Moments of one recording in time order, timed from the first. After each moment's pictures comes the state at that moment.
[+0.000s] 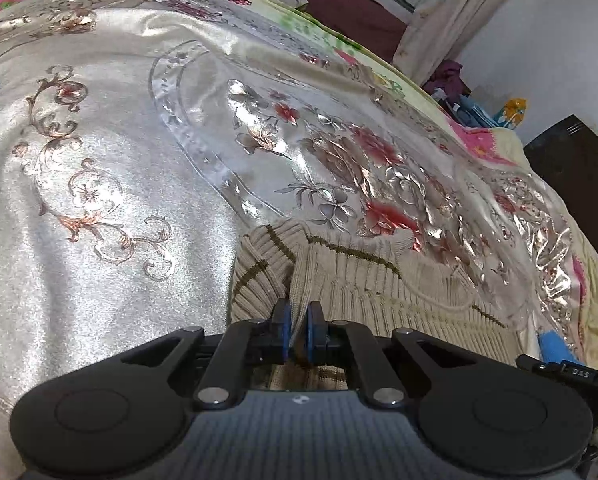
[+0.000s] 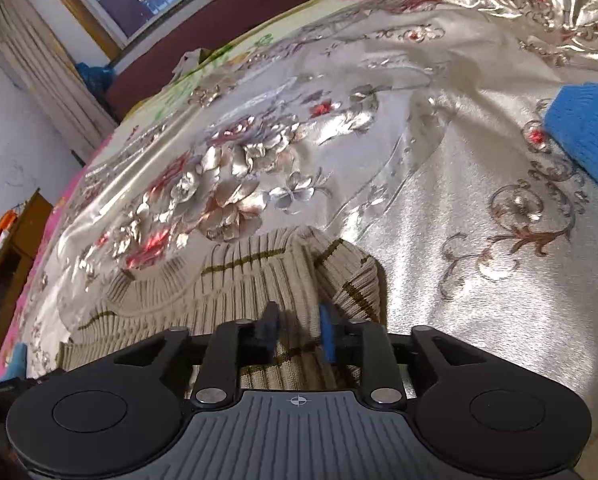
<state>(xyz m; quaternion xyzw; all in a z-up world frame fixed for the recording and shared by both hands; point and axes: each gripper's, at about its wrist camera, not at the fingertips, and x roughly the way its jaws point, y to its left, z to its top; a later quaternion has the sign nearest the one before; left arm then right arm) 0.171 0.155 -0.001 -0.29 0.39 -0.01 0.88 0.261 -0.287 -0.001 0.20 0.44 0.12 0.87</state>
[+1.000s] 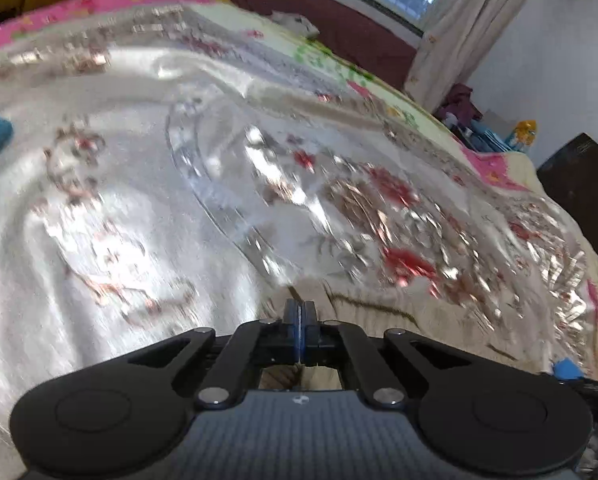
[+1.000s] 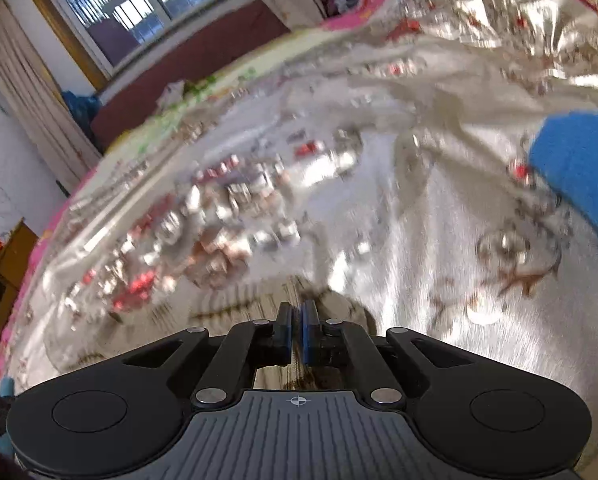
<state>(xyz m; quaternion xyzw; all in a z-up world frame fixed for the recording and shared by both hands) 0.182 0.173 0.010 -0.28 0.36 0.02 0.89 0.270 -0.290 0.004 0.21 0.40 0.08 0.89</state>
